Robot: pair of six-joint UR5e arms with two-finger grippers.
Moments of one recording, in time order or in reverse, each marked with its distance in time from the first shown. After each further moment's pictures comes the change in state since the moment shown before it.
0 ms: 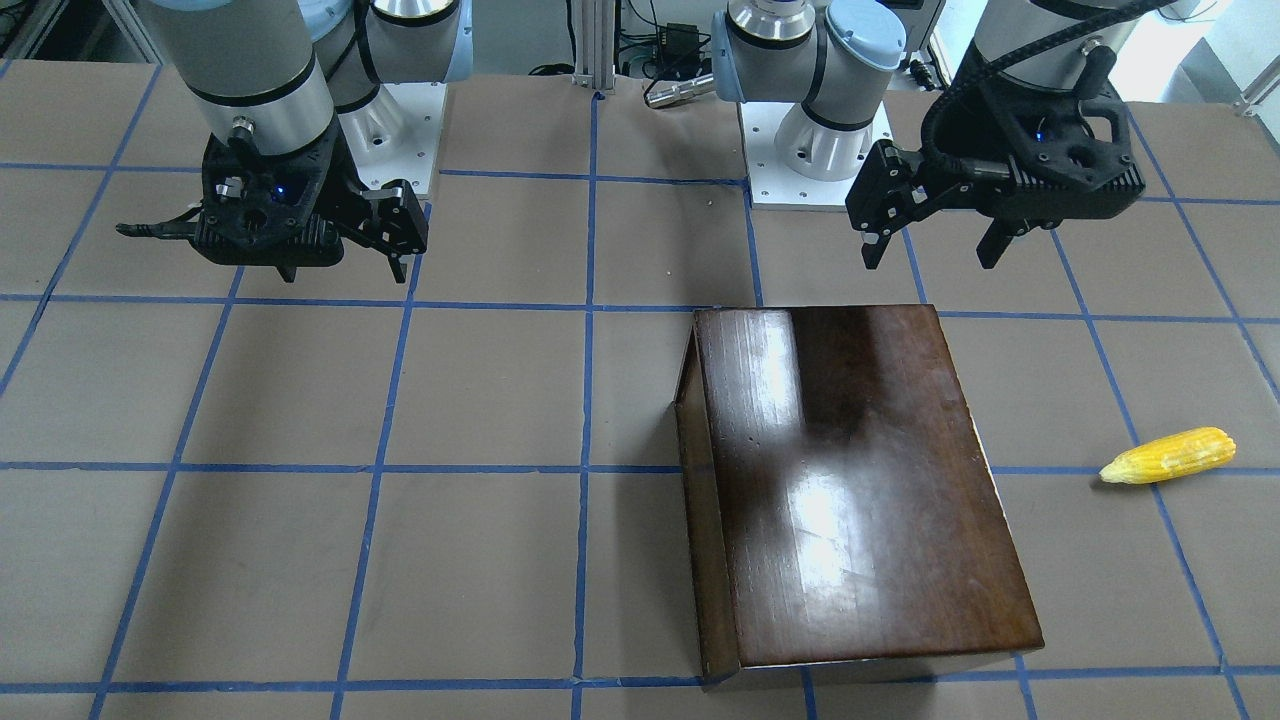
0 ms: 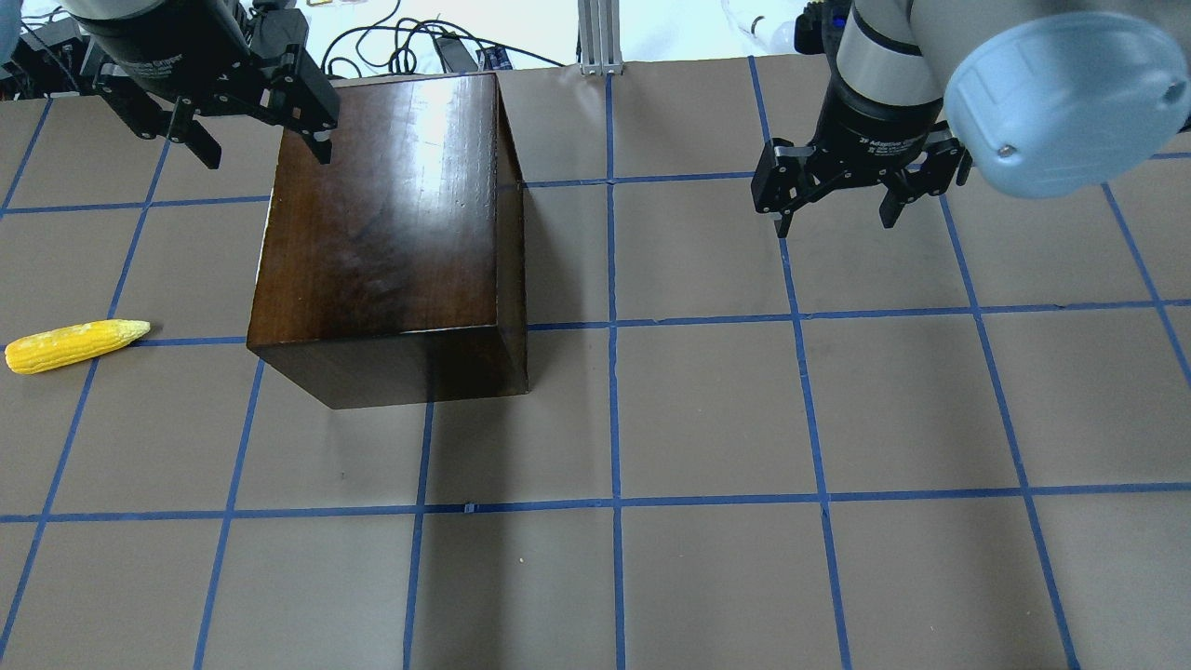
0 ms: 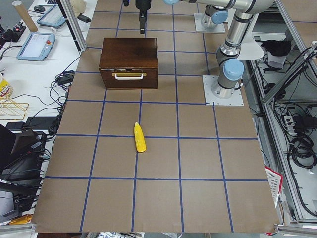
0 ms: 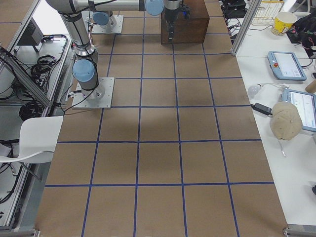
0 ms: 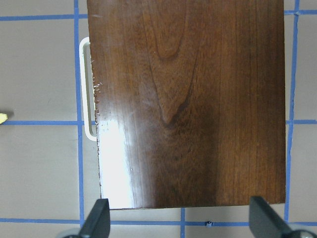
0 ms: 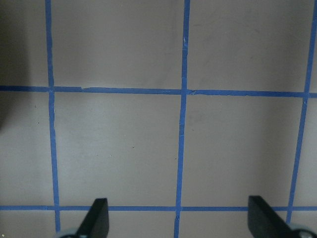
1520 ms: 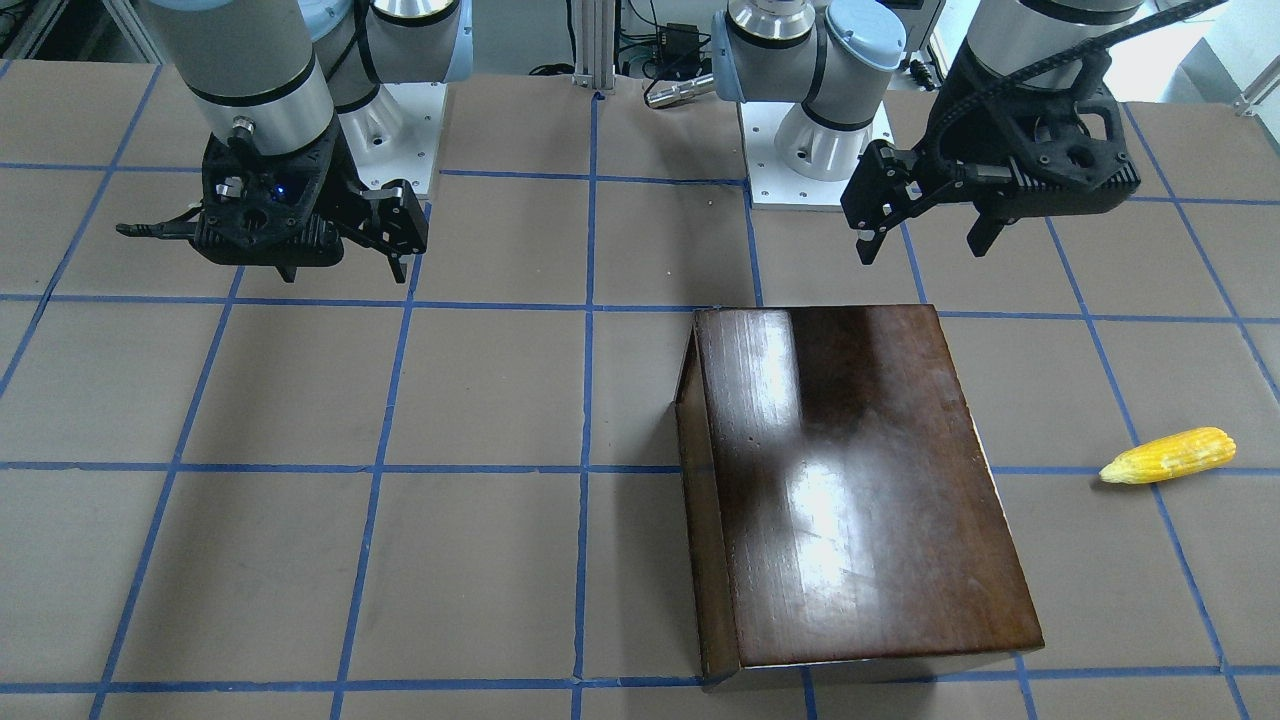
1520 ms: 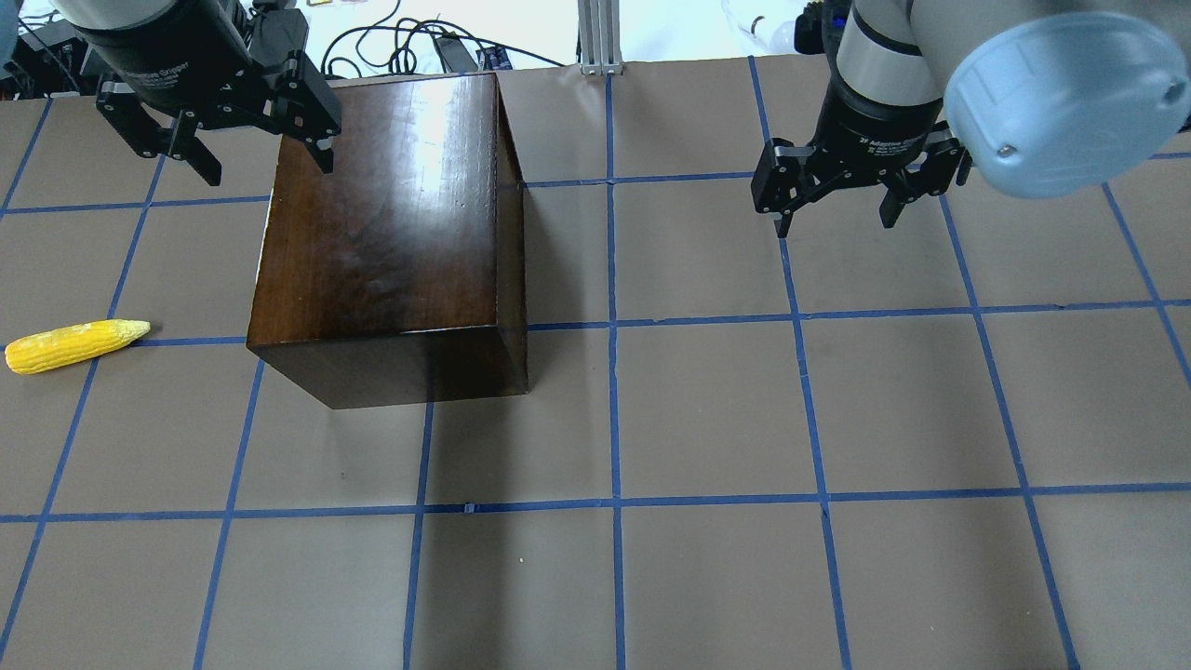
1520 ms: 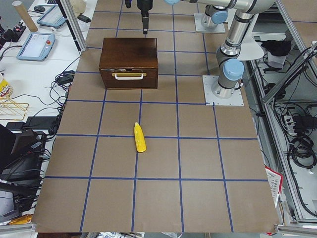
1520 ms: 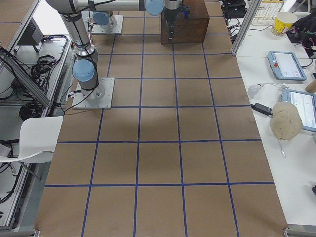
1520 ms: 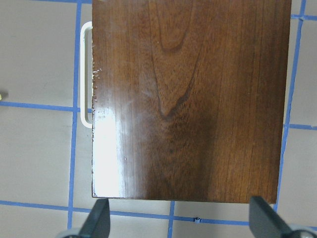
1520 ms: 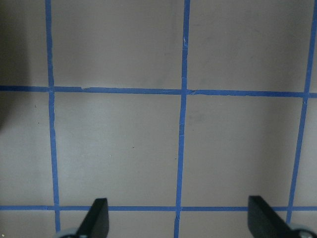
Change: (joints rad) left arm -0.002 0.006 -0.008 -0.034 0.004 -0.080; right arm 0.000 0.000 0.000 0.000 0.000 0.000
